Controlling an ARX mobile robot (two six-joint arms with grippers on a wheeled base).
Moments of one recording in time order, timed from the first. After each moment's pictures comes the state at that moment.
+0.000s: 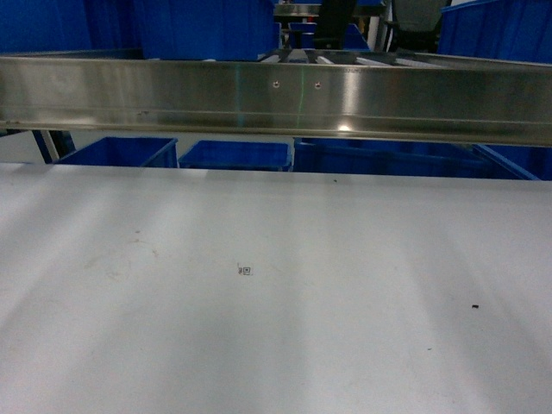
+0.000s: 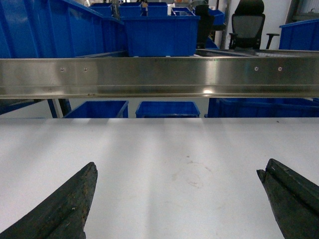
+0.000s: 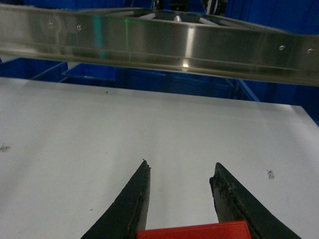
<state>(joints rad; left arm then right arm) 0.00 0.01 0.01 0.00 0.00 0.00 0.20 0.67 0.12 0.41 0.19 -0.02</state>
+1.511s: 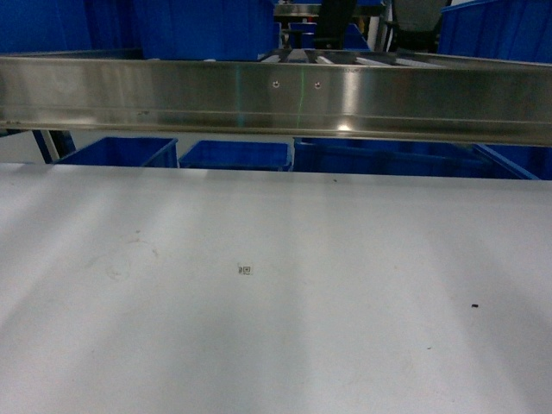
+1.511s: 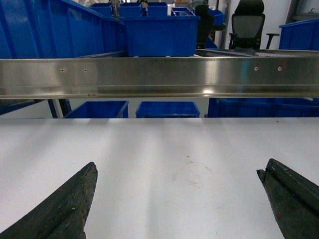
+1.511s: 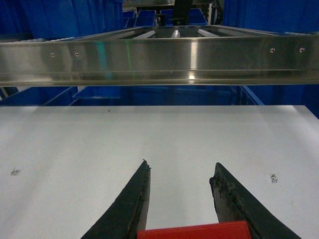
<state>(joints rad) 0.00 0.01 0.01 0.00 0.00 0.00 0.00 0.64 0.09 0.47 -0.03 0.06</state>
